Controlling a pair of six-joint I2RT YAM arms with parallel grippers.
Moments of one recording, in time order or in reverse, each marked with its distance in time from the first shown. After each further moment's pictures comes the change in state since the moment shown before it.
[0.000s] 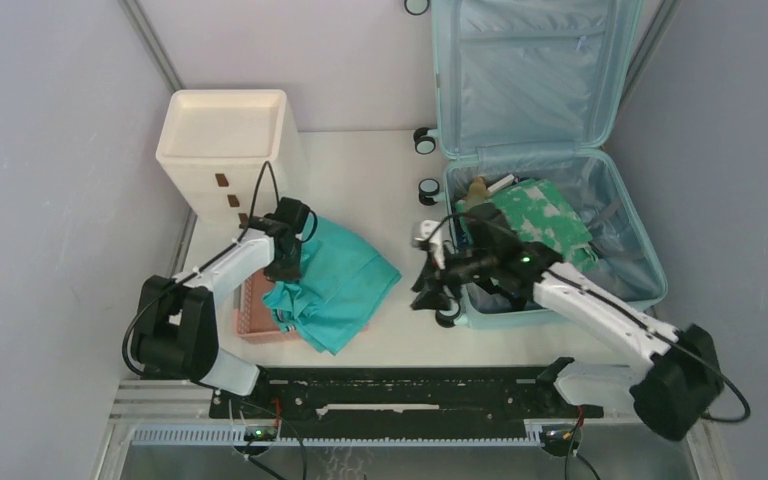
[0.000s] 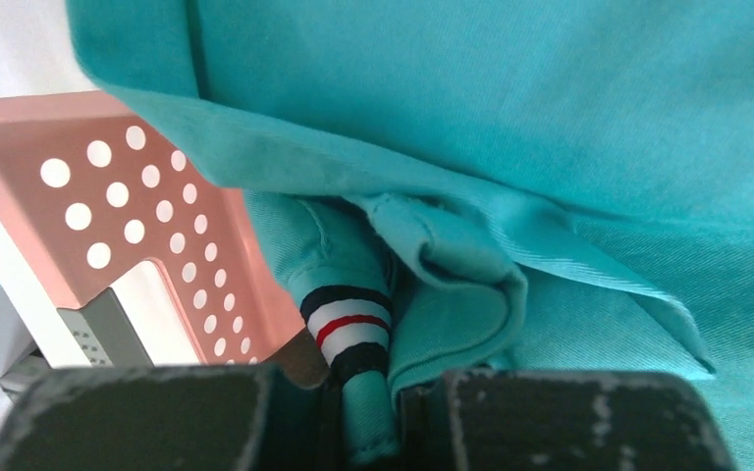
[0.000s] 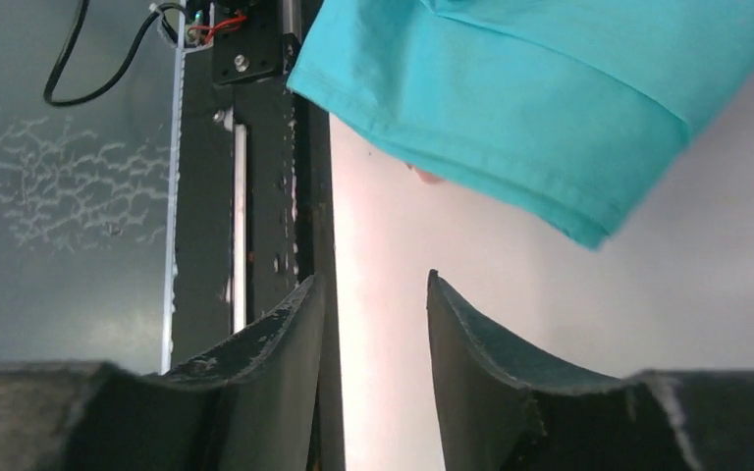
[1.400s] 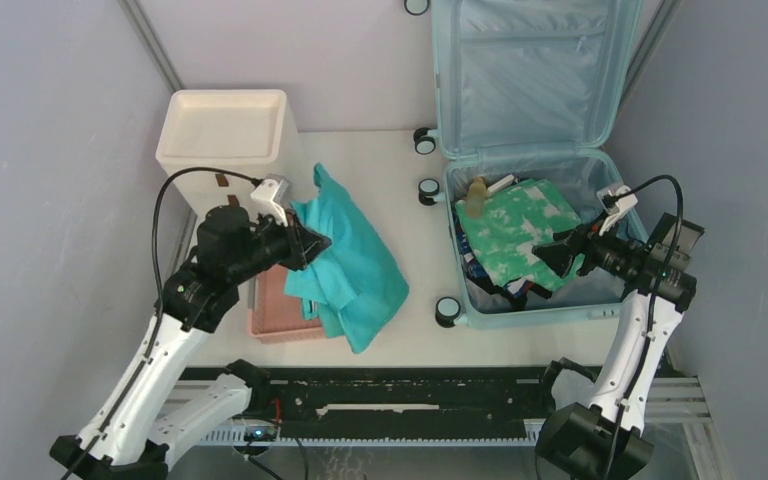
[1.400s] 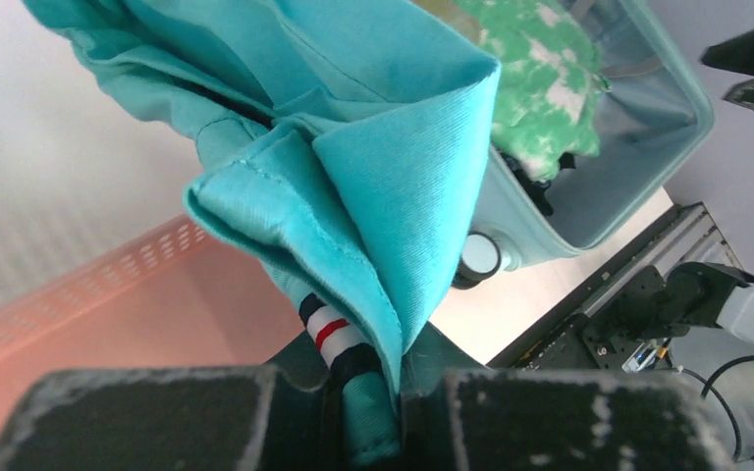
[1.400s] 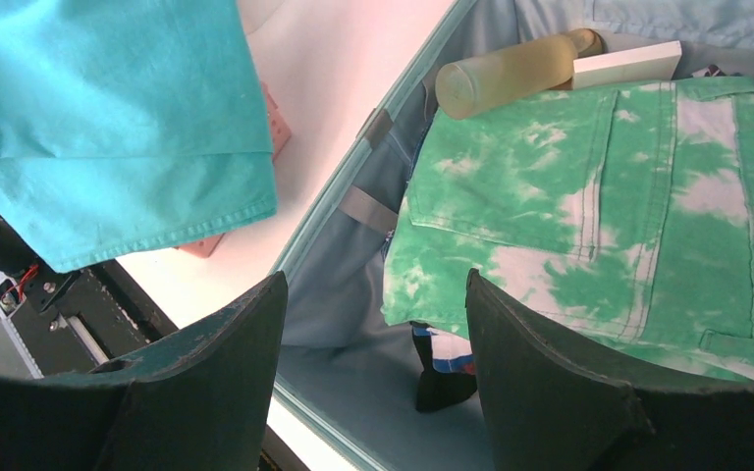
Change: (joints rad) left arm -0.184 -0.673 0.071 0.241 0.562 -0.079; right arm -1.186 -0.242 0.070 -0.412 -0.343 -0.160
